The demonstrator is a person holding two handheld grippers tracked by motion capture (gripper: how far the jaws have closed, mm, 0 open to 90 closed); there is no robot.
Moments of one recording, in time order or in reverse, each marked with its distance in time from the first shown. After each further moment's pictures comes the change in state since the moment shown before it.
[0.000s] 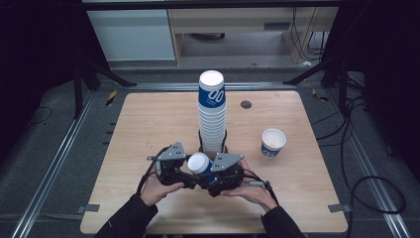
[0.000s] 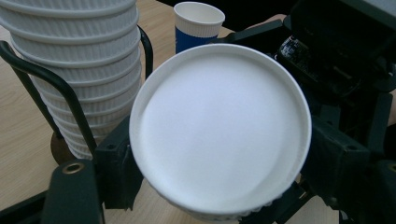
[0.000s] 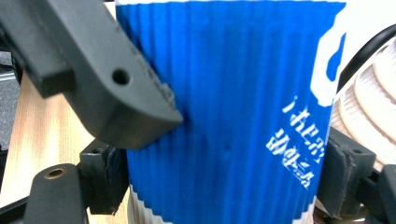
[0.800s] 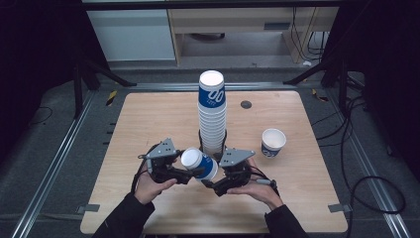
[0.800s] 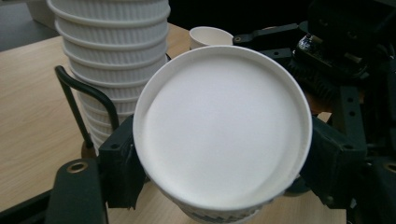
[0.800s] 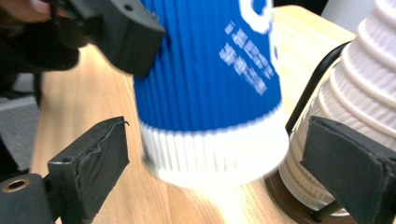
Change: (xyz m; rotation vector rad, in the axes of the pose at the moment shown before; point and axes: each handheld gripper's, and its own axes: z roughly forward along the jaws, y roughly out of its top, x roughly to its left) left arm 0.009 0.003 -0.023 -0.082 0.042 0.002; right arm -0.010 0.002 -0.022 -0.077 0.016 0.064
